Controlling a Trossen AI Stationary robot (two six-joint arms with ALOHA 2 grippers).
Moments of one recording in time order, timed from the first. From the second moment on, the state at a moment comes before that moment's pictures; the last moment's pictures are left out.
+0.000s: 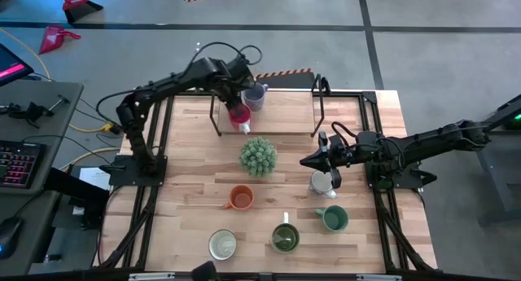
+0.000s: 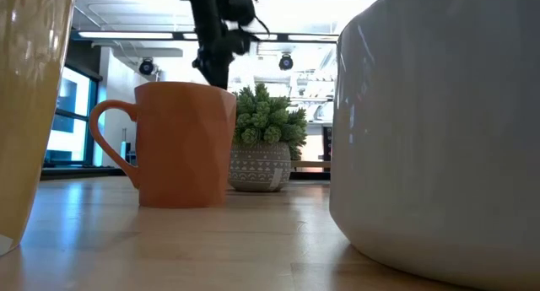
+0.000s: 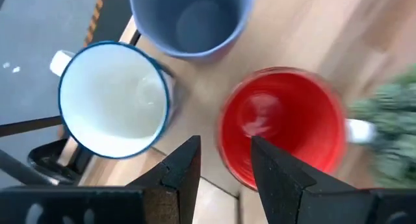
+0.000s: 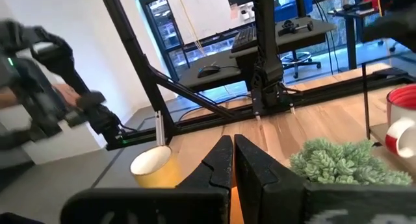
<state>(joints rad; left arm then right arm) 0.53 1.79 1.76 -1.21 -0.11 0.04 0.13 0.90 0.51 0.38 -0.04 0.30</state>
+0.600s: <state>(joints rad) 0.31 1.39 1.55 -1.42 0.10 -0.12 0.13 0.90 0.51 0.38 -0.04 0.12</state>
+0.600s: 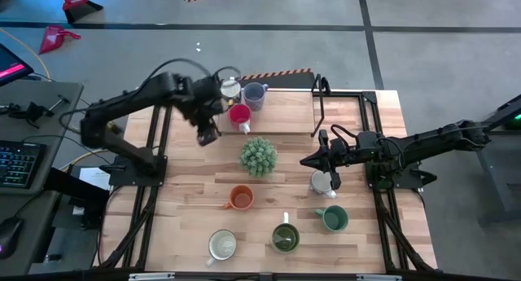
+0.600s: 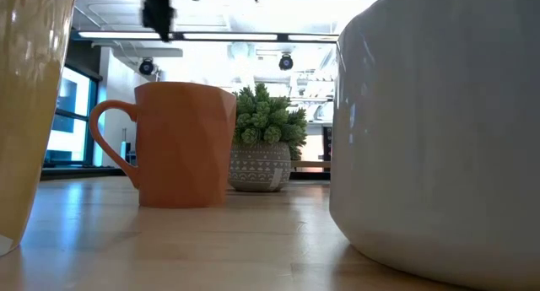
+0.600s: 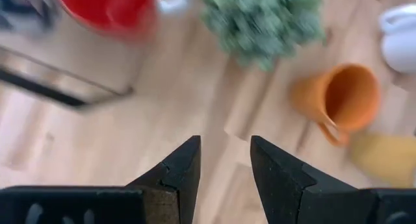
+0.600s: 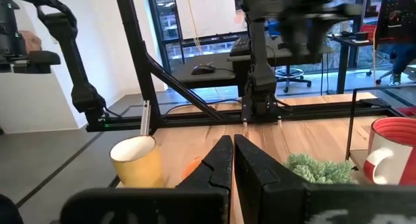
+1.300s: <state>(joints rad) -0.42 0.88 0.70 -0.45 -0.23 -0.84 -0.01 0.94 0.65 0.23 -0.11 0.09</state>
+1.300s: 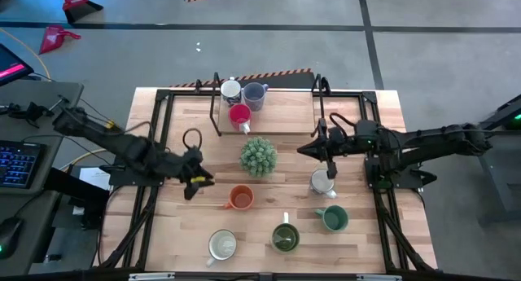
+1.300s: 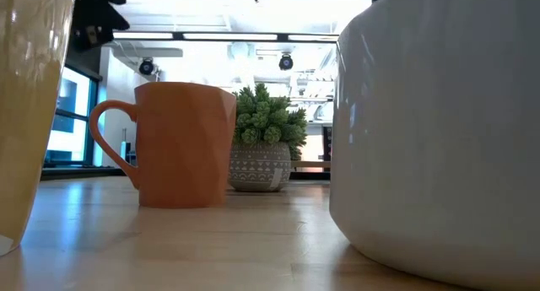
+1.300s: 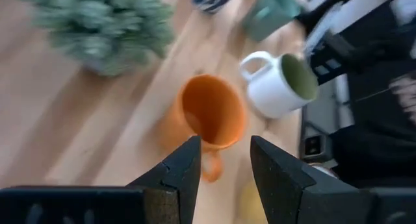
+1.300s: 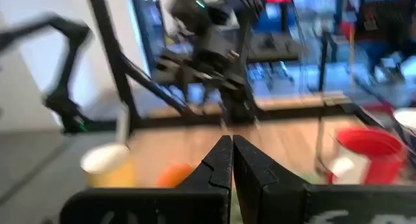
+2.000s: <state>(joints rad) -0.53 0.91 0.61 -0.19 -0.30 -0.73 -0.22 1.56 1.20 -0.22 0.06 0.14</state>
